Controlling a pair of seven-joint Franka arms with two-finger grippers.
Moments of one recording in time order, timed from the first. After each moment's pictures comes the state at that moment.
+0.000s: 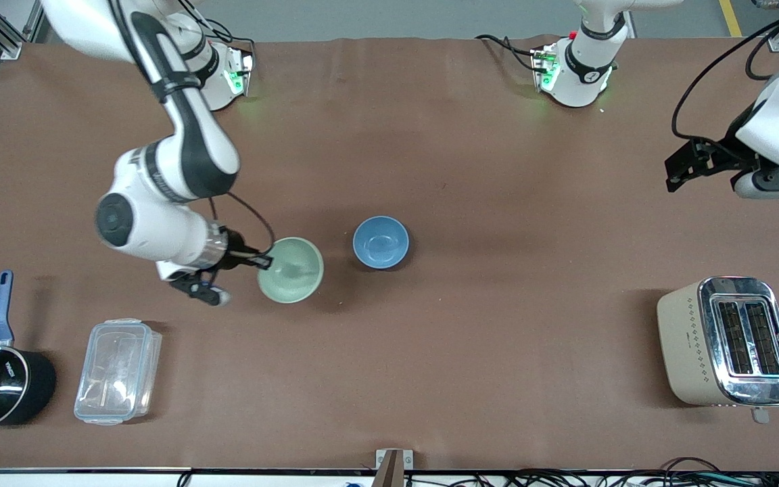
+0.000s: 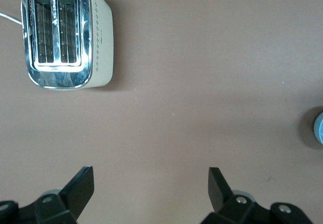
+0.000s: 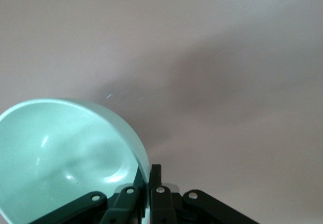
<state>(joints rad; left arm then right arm) -0.04 0.00 -0.11 -1.55 0.04 1.58 -0.13 0.44 0.40 -0.08 -1.74 0.41 2.08 0.51</state>
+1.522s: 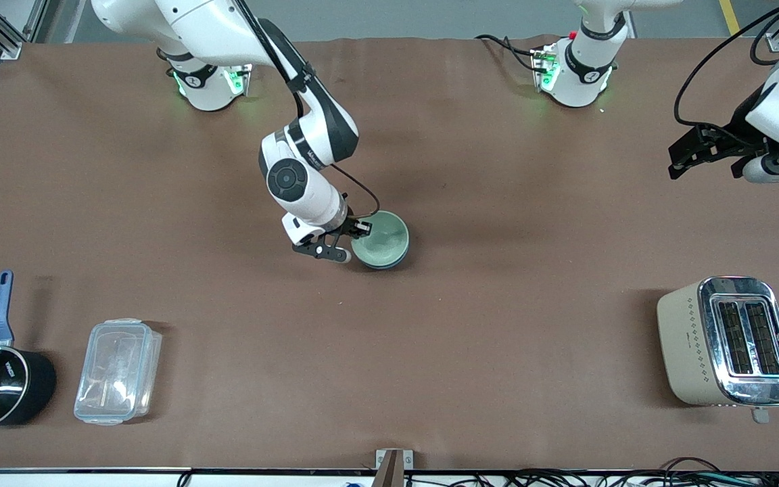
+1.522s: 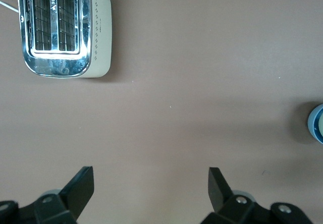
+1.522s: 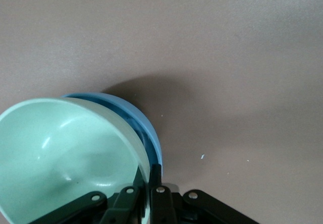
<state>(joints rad) -0.02 -0.04 -0.10 -1.60 0.01 1.58 -0.13 0.75 0.52 -0.10 -1.85 0.41 2.38 0.64</state>
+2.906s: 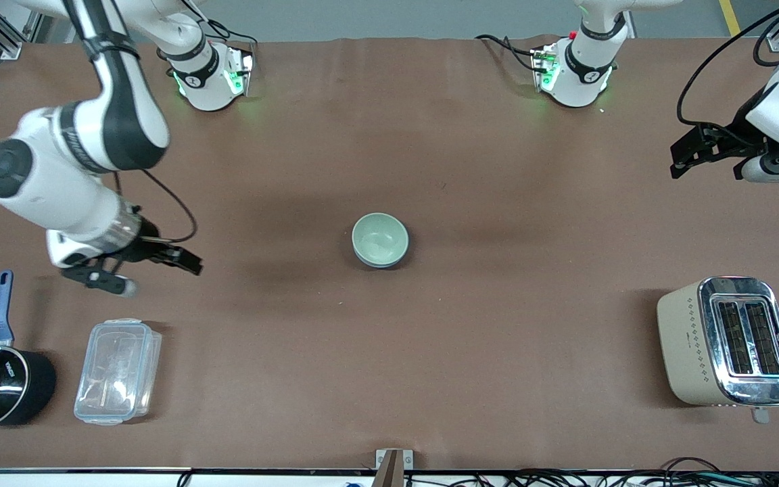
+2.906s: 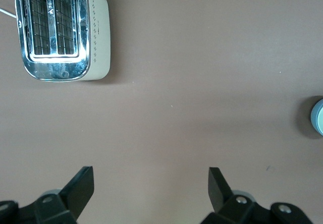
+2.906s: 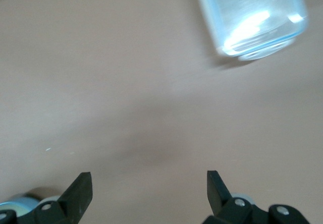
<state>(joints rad) -0.02 -0.04 -0.10 -1.60 0.01 1.58 -0.08 0.29 0.18 -0.18 -1.82 0.10 2.05 0.38</state>
